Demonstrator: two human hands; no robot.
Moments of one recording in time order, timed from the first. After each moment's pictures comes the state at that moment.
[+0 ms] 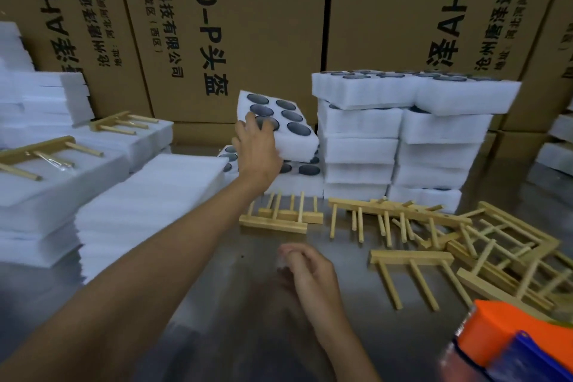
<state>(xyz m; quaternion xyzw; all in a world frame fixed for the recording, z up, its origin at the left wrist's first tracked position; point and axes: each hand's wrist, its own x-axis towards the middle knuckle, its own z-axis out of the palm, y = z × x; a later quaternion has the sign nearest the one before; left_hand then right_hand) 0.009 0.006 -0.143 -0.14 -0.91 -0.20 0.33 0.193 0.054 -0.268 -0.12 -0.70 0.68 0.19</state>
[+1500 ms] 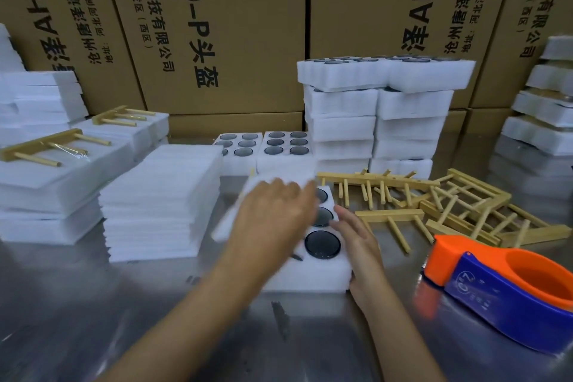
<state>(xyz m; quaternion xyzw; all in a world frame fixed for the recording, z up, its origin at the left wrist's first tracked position) 0.228 -0.054 -0.168 -0.38 -0.81 0.00 0.45 0.258 0.095 -0.253 -0.18 -0.52 0.81 0.21</state>
